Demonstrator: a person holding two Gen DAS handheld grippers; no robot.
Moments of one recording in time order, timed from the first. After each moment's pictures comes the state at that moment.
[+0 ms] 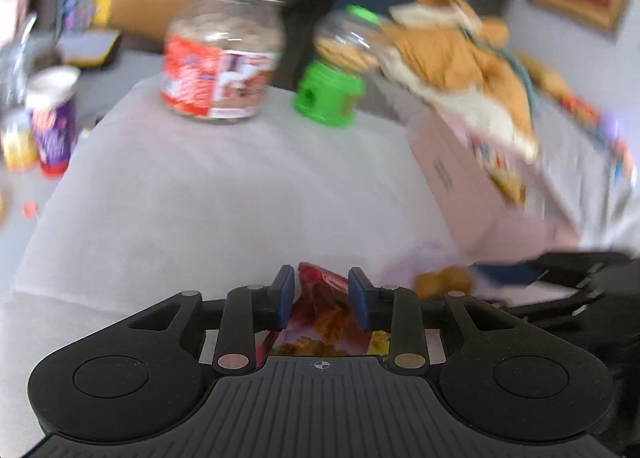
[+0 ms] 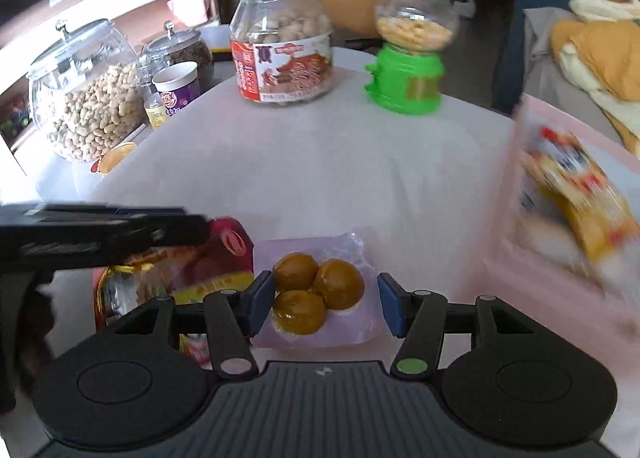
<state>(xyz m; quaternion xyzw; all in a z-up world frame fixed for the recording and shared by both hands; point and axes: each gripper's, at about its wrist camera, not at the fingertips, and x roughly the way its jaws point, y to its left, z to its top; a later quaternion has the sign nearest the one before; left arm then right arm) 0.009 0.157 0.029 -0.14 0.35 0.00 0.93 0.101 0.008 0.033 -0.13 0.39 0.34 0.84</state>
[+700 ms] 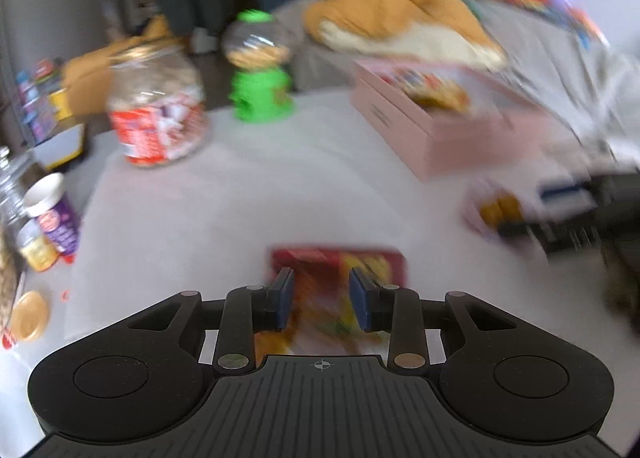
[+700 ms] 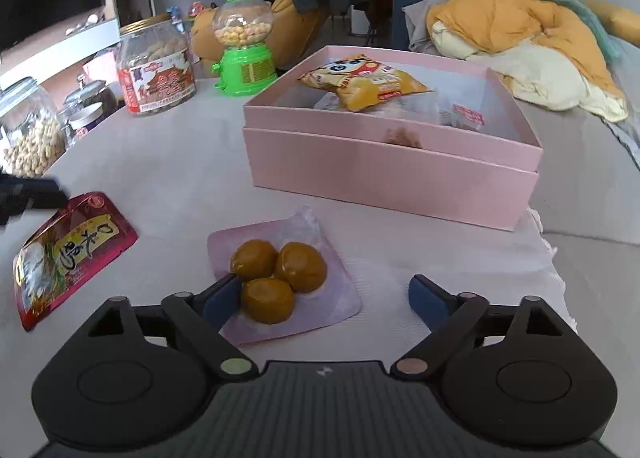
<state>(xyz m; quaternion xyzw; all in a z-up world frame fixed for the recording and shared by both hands) -0.027 0.096 0.043 0.05 0.37 -0.04 0.93 0.072 -0.131 -0.001 -0.05 0.36 0.23 0.90</state>
